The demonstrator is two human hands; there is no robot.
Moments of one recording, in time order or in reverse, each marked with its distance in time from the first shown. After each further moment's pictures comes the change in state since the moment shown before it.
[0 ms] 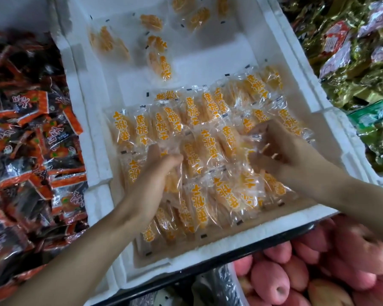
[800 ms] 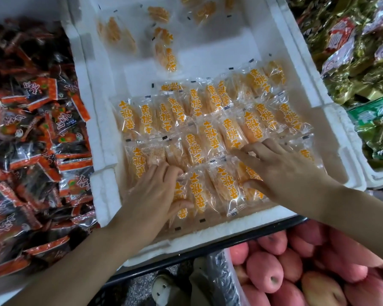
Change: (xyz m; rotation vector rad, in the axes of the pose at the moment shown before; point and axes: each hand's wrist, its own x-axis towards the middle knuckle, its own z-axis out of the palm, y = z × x) left_hand -0.030 -0.058 -0.034 1.301 -0.173 0.787; right_hand -0.016 0.026 0.011 -0.949 -0.091 -0.522
